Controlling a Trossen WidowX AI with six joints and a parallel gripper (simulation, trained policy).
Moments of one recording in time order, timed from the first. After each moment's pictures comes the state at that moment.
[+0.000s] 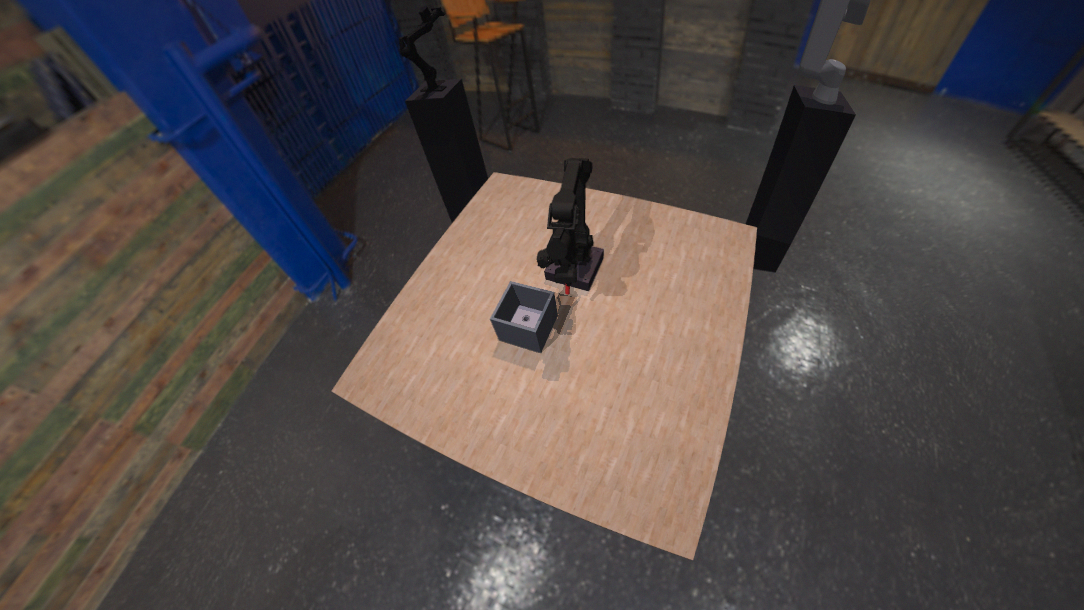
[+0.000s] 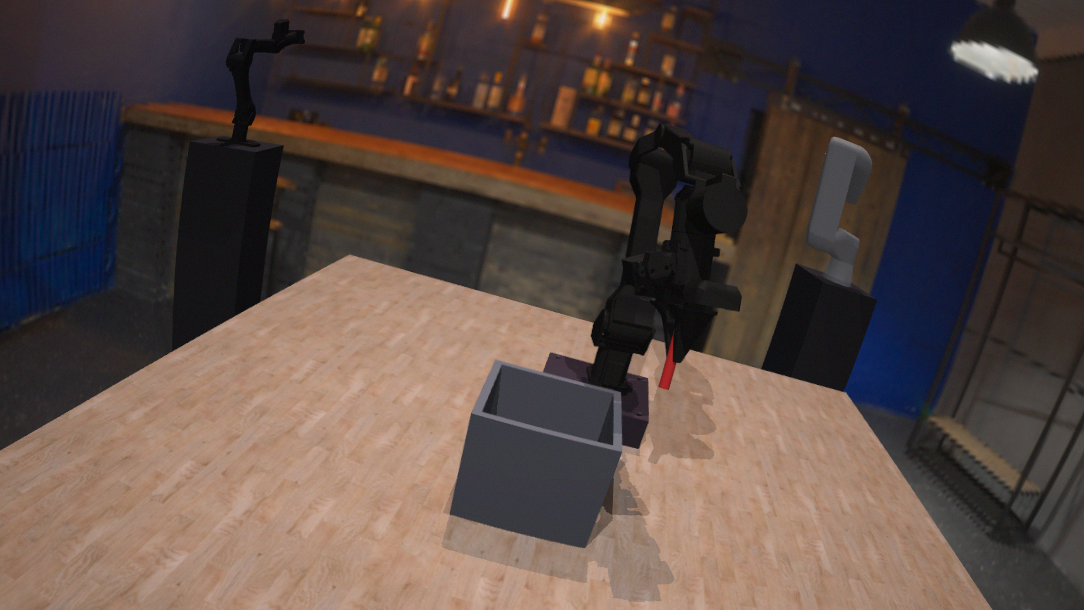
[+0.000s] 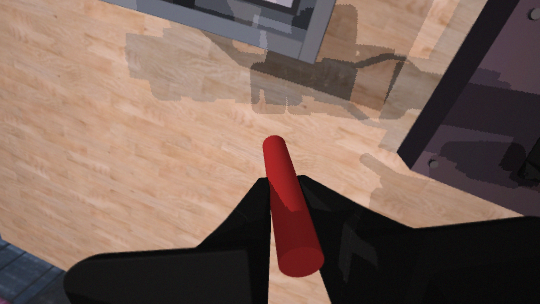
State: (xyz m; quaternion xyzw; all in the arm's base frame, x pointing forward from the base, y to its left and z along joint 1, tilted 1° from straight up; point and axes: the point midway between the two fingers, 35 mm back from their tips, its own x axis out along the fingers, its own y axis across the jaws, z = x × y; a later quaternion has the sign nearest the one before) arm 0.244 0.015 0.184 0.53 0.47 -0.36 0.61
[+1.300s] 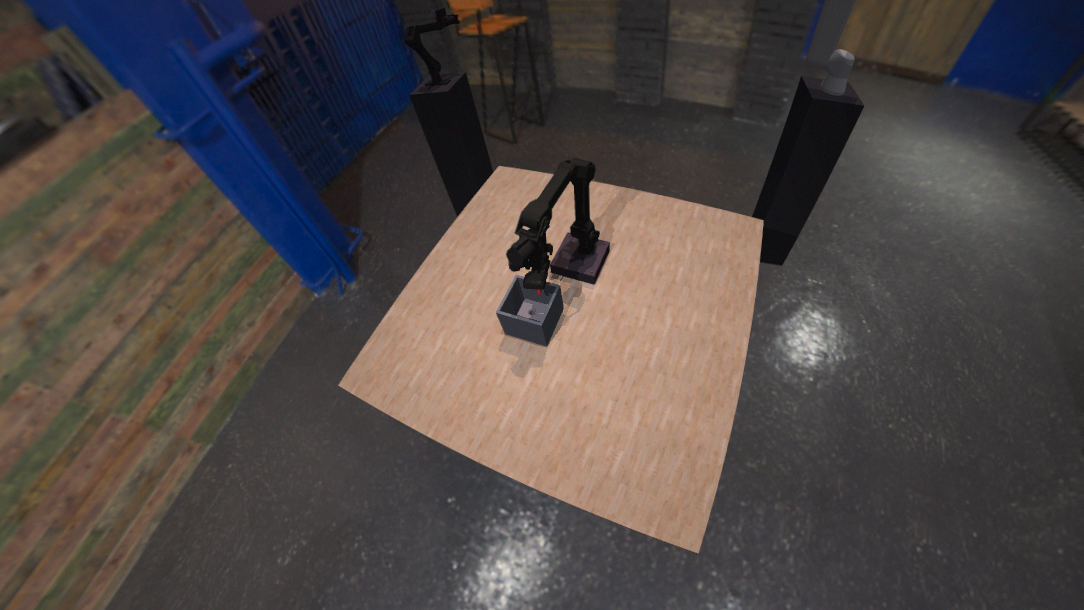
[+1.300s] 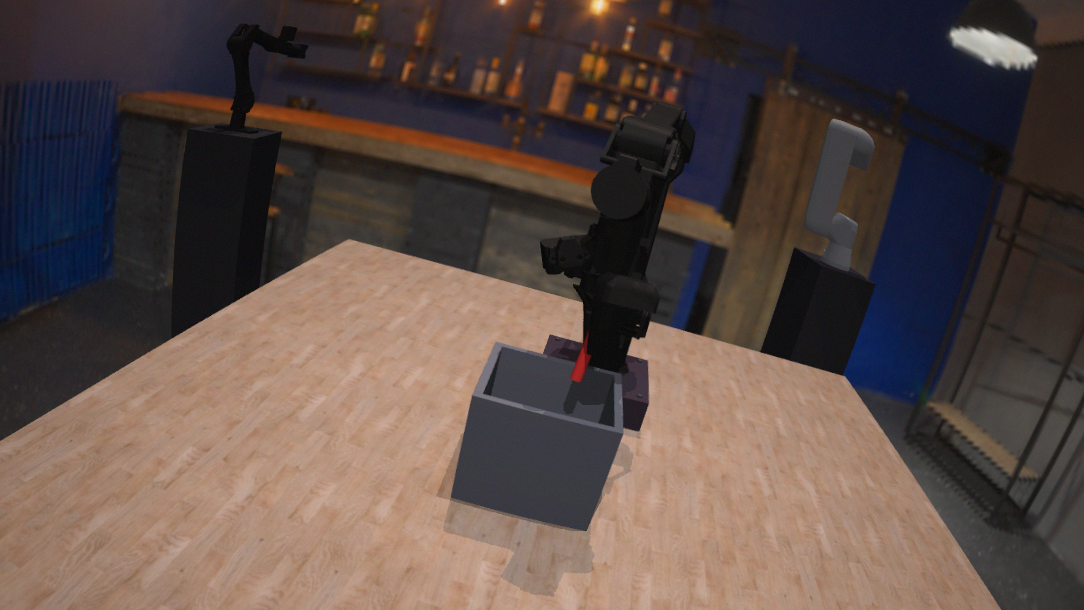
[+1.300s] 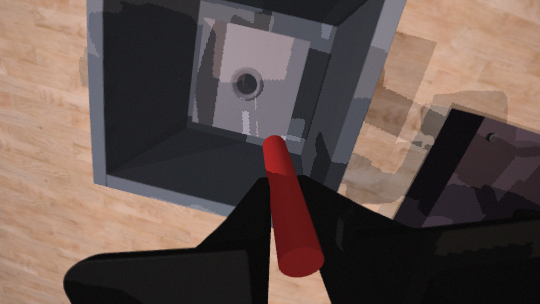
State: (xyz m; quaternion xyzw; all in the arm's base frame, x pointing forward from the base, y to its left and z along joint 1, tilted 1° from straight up) arm 0.277 -0.089 0.164 0.50 0.46 -0.43 0.59
